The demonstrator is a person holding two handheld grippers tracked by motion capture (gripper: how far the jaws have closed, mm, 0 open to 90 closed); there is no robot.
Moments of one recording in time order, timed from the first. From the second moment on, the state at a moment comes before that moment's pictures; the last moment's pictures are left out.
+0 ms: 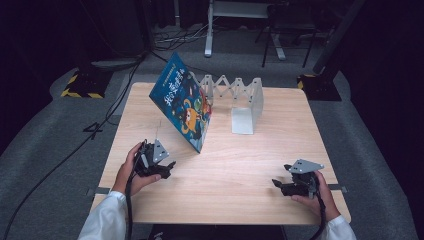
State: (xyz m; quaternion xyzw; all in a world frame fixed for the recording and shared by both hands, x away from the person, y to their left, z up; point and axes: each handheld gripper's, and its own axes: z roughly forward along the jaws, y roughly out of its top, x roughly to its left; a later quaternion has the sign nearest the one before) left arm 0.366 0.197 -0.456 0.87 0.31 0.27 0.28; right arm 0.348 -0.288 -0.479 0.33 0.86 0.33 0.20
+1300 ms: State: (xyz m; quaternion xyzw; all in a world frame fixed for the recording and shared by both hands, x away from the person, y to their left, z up) left arm 0.305 0.267 -0.501 0.84 0.41 0.18 0.32; right arm 0.321 -0.363 -0.503 0.40 0.82 0.36 0.18
